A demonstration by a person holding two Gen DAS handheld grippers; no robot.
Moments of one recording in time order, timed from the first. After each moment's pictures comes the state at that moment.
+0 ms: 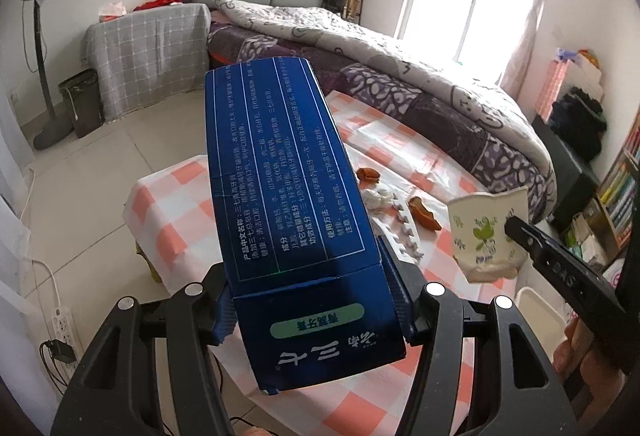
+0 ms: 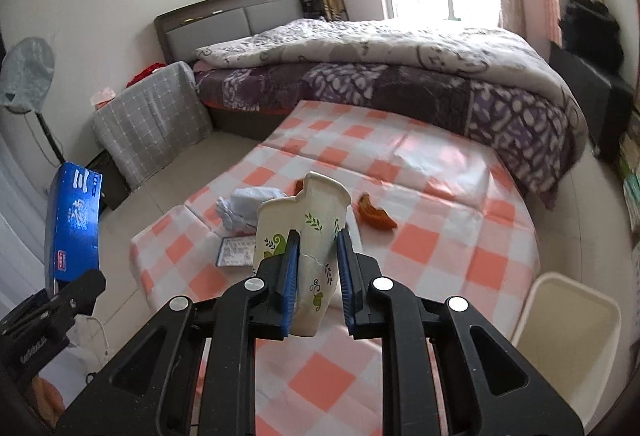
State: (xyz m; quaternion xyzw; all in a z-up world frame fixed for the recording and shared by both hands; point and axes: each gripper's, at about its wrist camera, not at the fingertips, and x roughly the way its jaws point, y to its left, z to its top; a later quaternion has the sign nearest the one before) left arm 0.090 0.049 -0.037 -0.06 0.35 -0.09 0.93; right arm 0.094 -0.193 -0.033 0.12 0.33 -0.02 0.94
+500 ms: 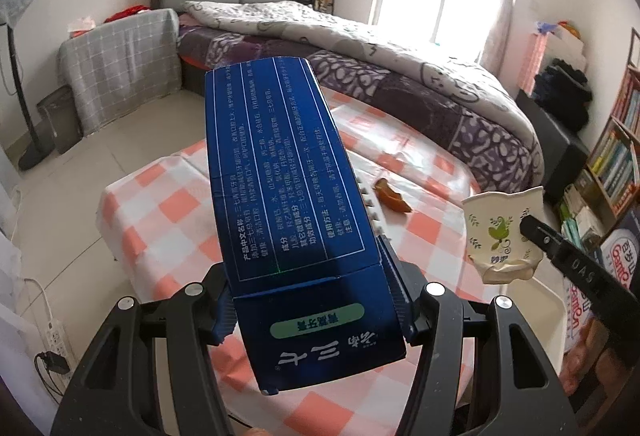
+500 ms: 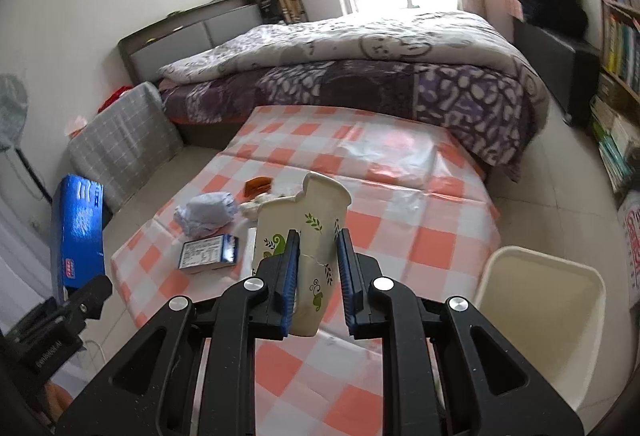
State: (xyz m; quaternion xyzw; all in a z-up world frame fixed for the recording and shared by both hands) left arm 0.088 -0.015 -0.046 -0.02 0.36 -0.12 0.93; right arm 0.064 -0.258 -0.044 0.17 0.32 -0.07 0.93
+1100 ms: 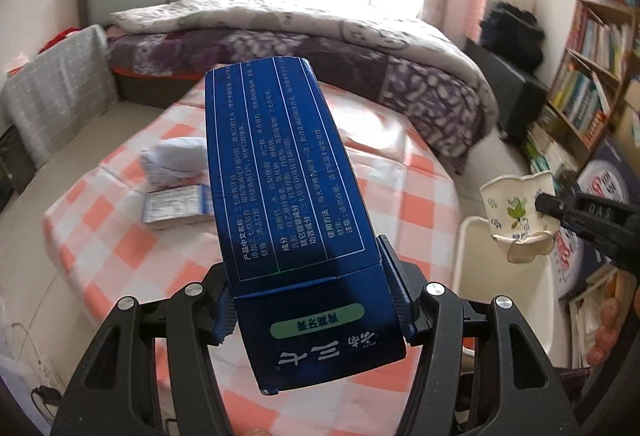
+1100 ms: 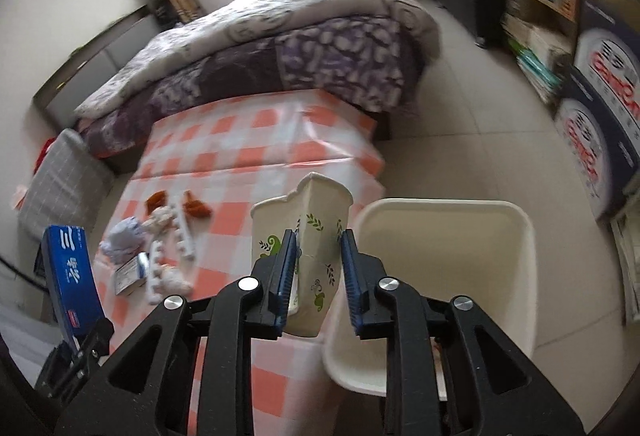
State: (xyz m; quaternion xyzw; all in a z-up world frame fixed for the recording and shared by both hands) left arm 0.075 -0.121 -0.078 0.05 0.38 -0.22 0.90; right arm 0.015 -0.379 -0.072 0.27 0.37 -0.21 0.86
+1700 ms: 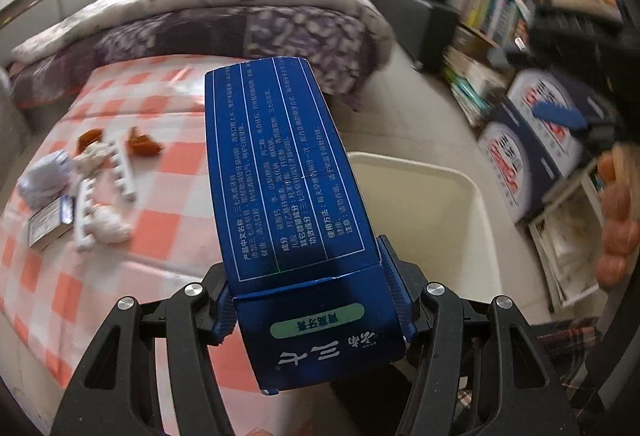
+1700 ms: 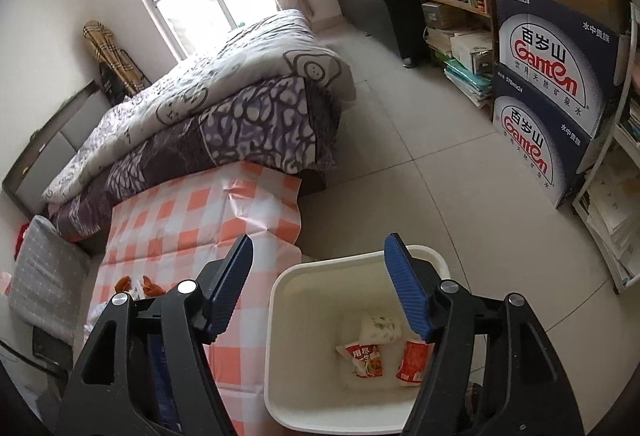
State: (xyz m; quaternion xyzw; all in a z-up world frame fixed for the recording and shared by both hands) left arm 0.018 -0.254 -0.116 0.13 0.41 -0.36 0.83; right arm -0.039 -0.459 -0.054 0.32 0.29 -0.31 0.85
